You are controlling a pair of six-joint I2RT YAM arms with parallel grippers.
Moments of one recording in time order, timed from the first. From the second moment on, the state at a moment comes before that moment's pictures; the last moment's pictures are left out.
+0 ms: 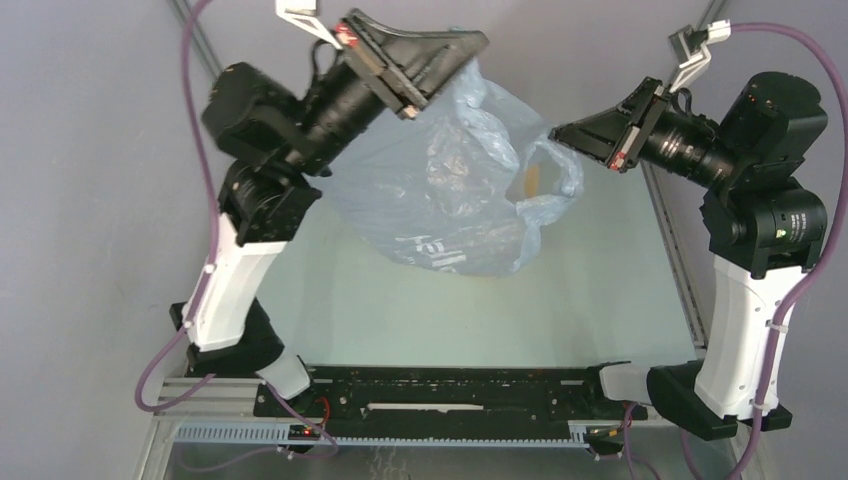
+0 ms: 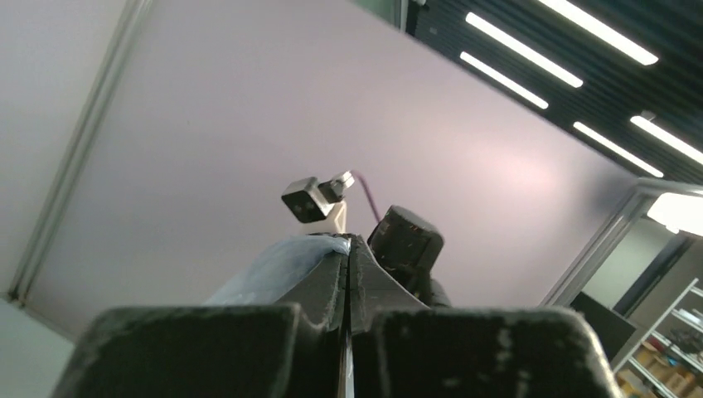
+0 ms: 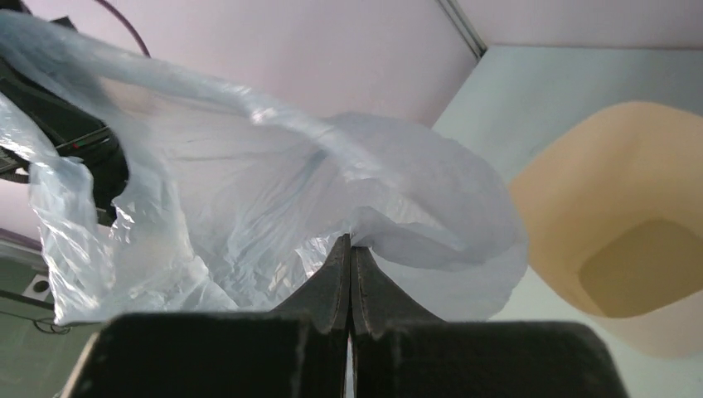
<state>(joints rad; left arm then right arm) -0.95 1.64 2.50 -0.33 0.12 -0.72 0.14 1.29 2.20 -0.97 -0.77 0.67</state>
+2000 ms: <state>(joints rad) -0.74 1.77 2.48 0.07 0.35 -0.96 -0.15 1.42 2.35 -0.73 -0.76 0.94</state>
